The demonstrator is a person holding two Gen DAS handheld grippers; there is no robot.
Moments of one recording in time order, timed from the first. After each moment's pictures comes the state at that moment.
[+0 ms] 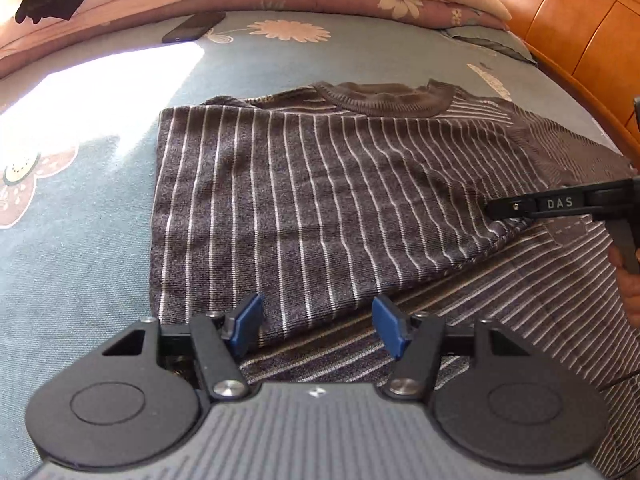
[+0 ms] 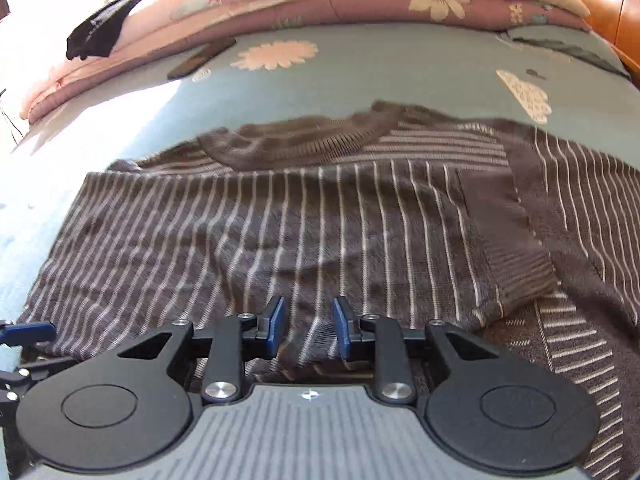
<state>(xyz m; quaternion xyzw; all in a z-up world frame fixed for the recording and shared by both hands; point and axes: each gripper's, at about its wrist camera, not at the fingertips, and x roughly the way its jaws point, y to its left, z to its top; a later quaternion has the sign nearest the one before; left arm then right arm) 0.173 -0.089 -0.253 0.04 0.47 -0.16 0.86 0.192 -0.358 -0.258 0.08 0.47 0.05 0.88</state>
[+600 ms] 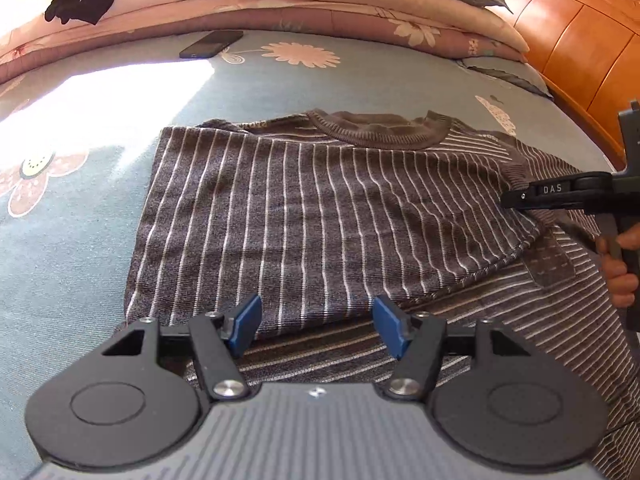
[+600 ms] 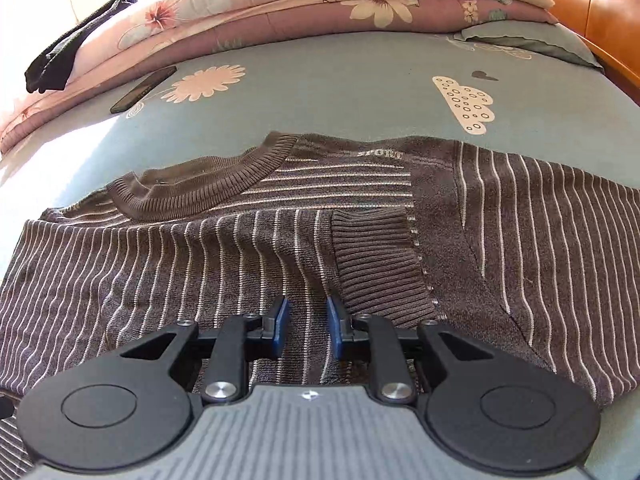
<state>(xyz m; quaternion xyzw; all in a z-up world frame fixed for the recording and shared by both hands) 0.158 -0.113 -0.229 0.01 0.44 -0.14 0.89 0.221 -0.424 -0.244 0.08 0.44 0.00 0.89</state>
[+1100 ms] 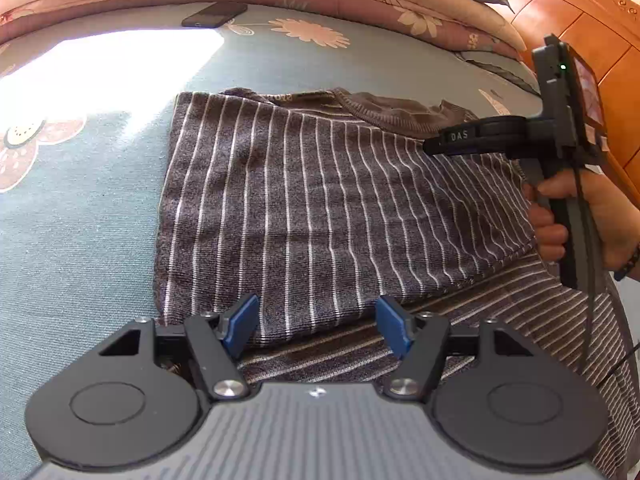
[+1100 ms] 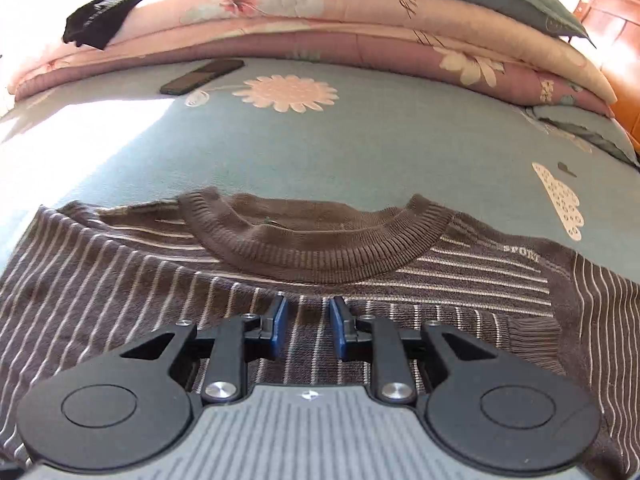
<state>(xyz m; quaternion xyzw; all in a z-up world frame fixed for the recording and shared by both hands) 0.176 -0.066 -0.250 -0.04 0.47 -0.18 0.86 0.295 -0.315 -0.257 0.01 0.42 0.01 0.91</state>
